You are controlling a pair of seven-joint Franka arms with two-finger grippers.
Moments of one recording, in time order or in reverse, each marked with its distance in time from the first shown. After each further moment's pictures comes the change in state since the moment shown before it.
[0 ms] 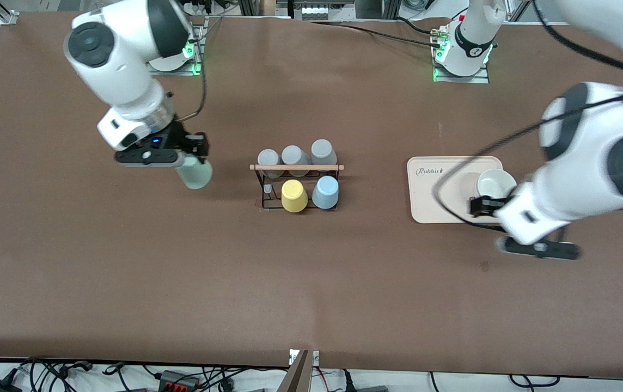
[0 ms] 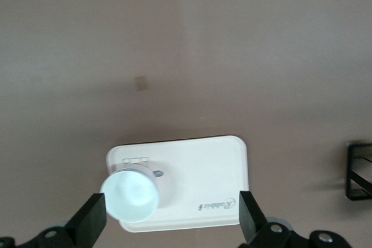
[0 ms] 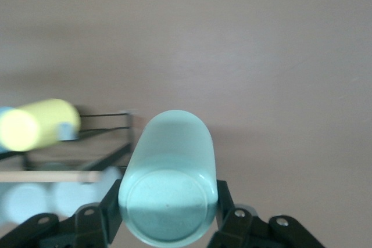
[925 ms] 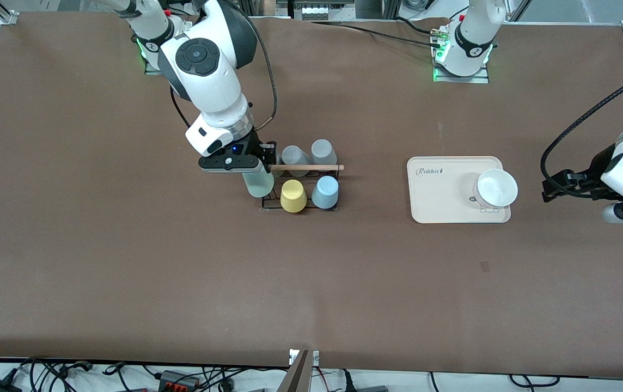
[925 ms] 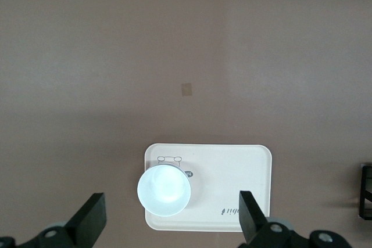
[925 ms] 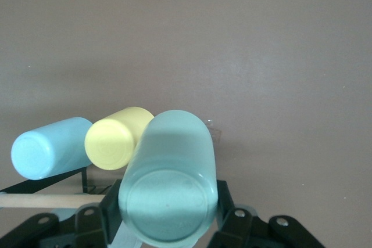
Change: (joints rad) left arm 0.107 -0.262 -0.009 -0.298 0.000 0.153 0.001; right arm 0.142 0.196 0.015 0.107 -0.082 0.147 0.169
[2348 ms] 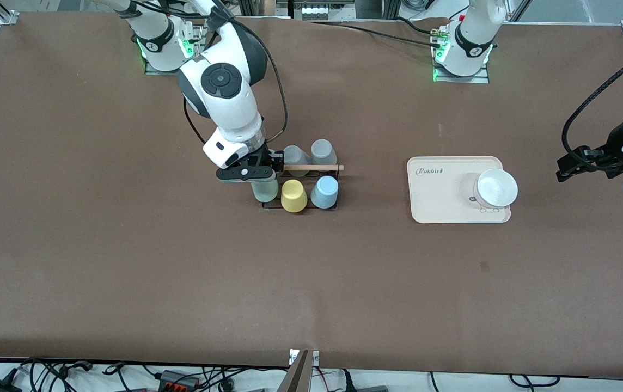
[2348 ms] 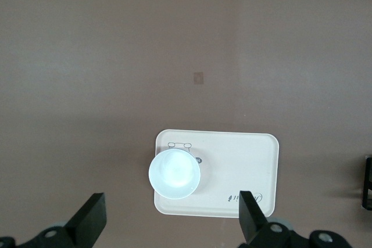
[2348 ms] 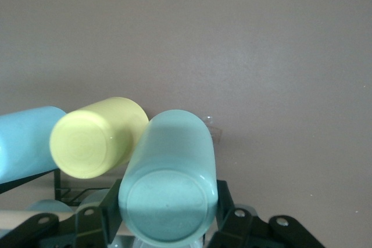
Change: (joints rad) left arm 0.038 -0.130 -0.003 -0.118 0.000 0.003 0.003; right arm 0.023 0.098 -0.002 -0.001 -0.053 0.045 0.000
